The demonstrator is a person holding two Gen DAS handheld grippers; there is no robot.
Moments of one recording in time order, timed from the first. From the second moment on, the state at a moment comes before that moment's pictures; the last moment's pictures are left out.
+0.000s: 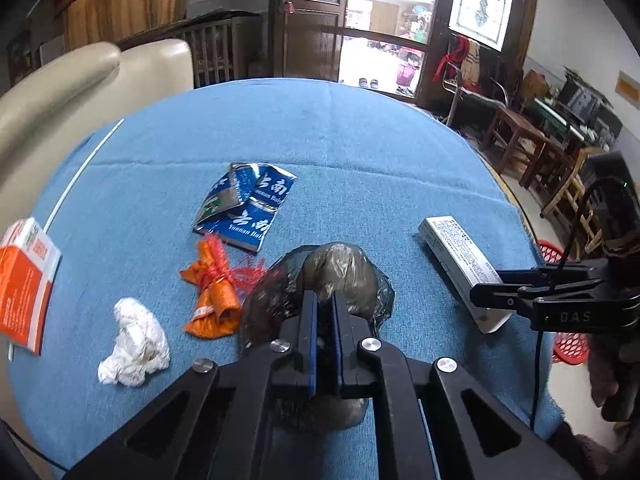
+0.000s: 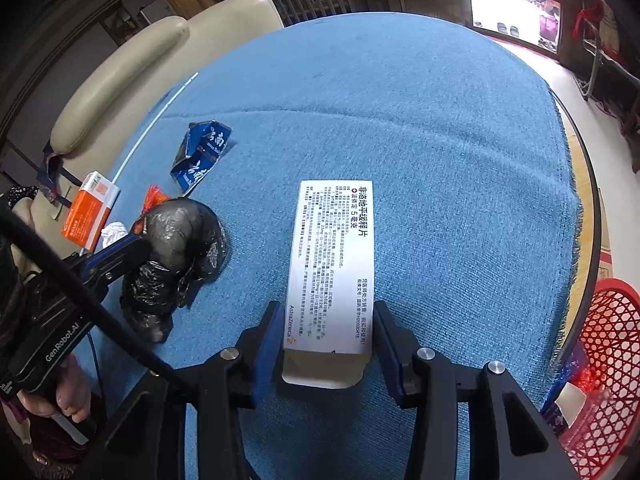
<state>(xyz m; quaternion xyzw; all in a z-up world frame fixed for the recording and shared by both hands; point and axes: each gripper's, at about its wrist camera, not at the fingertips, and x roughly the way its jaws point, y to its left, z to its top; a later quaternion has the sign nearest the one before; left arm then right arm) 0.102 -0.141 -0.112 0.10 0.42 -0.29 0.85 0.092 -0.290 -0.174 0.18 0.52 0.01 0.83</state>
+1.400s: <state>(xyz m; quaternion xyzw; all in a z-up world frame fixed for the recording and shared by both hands) 0.104 -0.172 -0.128 0.11 0.49 -0.23 0.83 -0.002 -0.351 -0.157 0.29 0.43 0.05 0.86</state>
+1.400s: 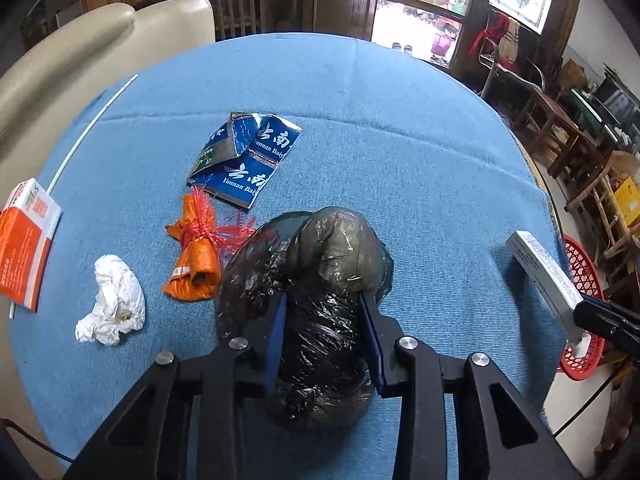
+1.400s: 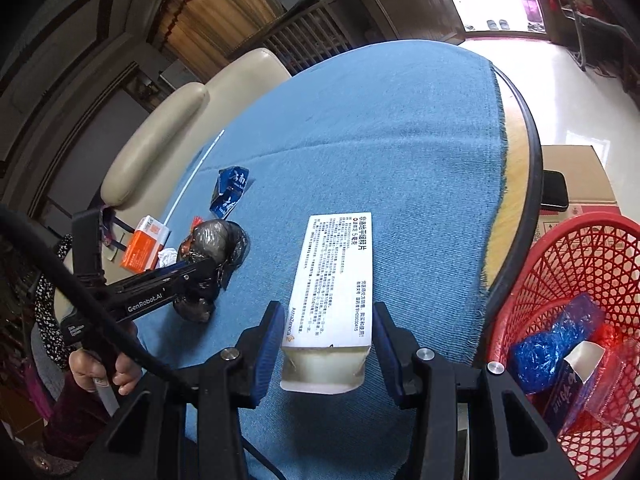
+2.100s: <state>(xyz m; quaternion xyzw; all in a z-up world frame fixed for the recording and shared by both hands) 0.067 -0.206 -0.097 0.12 0.47 -0.26 0.83 -0.026 -0.370 -0.169 0.31 0.44 0.02 0.85</state>
